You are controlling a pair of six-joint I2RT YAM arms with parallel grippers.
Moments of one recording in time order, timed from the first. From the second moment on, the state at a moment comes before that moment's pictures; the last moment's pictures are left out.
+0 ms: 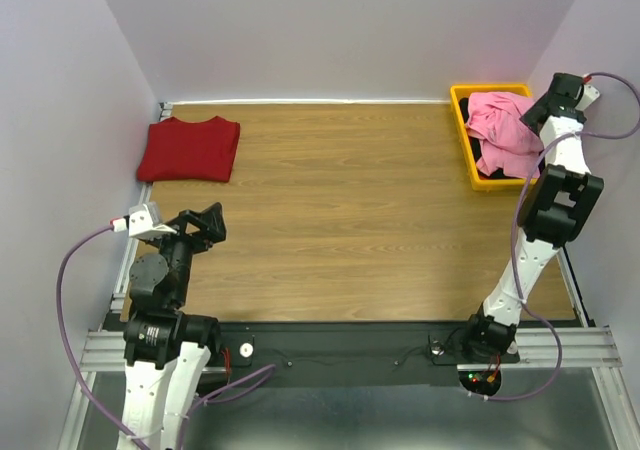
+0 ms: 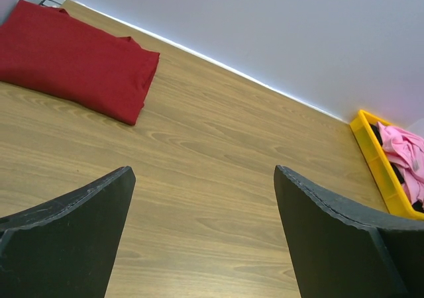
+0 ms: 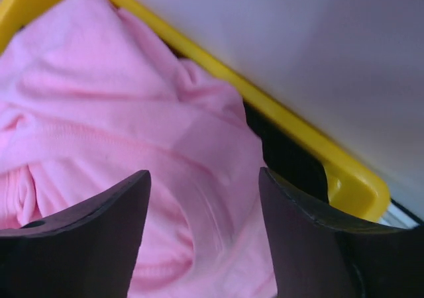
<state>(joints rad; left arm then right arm) -0.12 0.21 0.55 -0.35 -0.13 -0.48 -0.36 2.14 1.94 -0.49 0.35 0.44</state>
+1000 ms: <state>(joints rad) -0.12 0.25 0.55 -0.34 -0.12 -0.48 -0.36 1.93 1.91 -0.46 0.12 0.38</state>
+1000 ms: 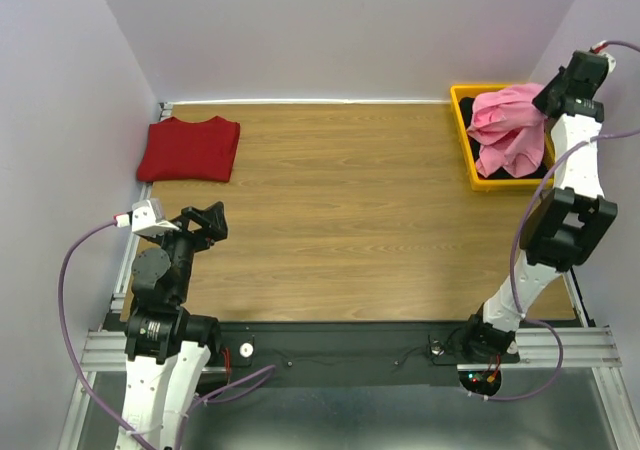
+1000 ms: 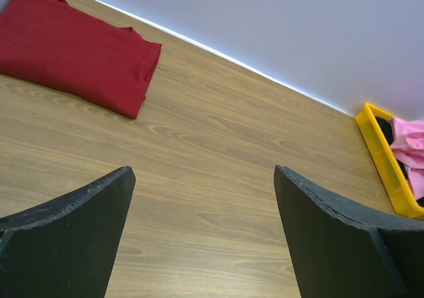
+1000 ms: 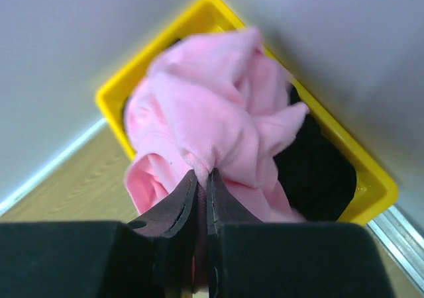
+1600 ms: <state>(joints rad) -0.12 0.25 0.55 -0.33 -0.10 -0.47 -0.01 1.72 1.86 -0.50 -0.03 0.34</state>
